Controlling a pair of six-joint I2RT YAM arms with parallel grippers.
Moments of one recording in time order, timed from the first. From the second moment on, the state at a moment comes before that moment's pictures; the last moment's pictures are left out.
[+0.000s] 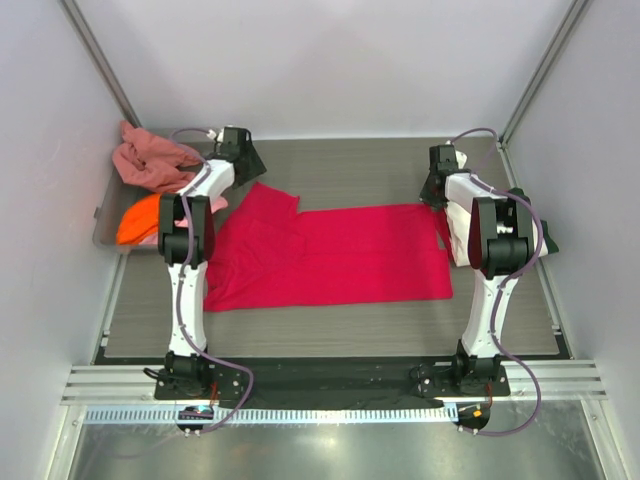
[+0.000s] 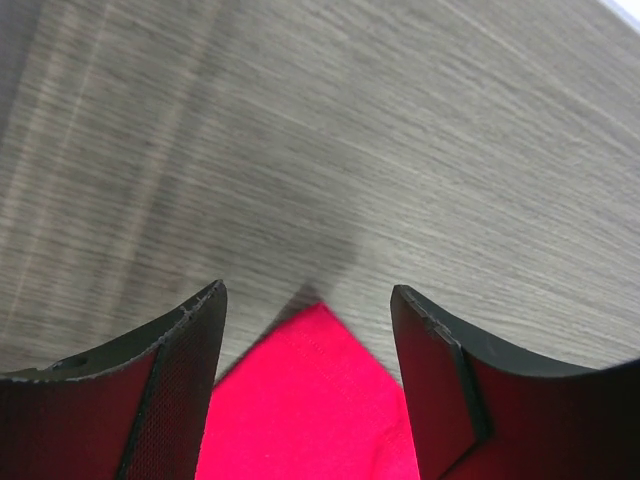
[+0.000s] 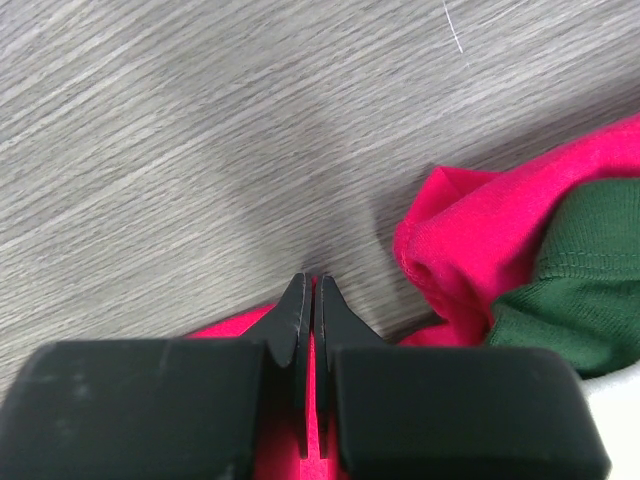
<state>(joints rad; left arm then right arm) -0.14 2.37 1.95 -0.37 -0.12 -0.58 0.05 2.11 1.50 -0.34 0.21 0.44</state>
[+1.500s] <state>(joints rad) -0.19 2.25 1.81 -0.44 -0.16 -0.45 0.06 2.07 1.48 -0.38 0.15 0.45</state>
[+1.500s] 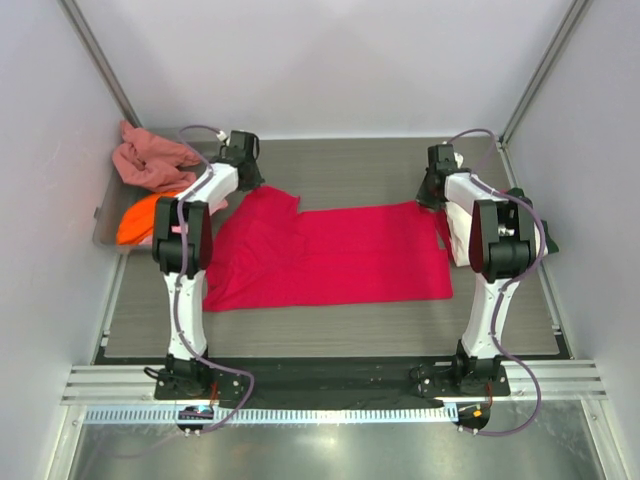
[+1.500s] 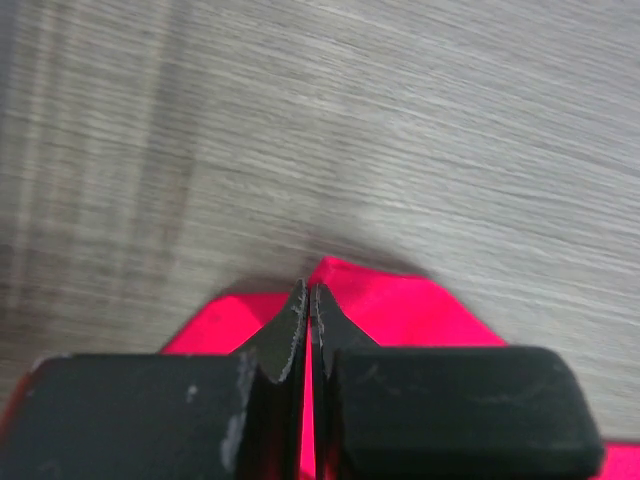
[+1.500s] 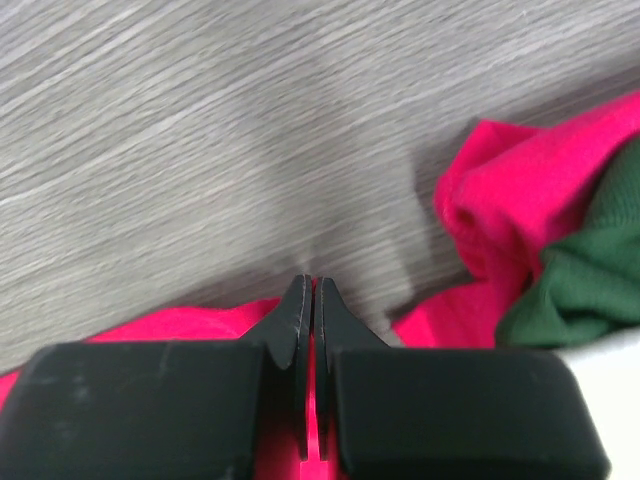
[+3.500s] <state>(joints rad) -0.41 0.86 0.70 -0.32 -0.38 -0.52 0.07 1.57 1.07 -0.40 0.29 0.49</state>
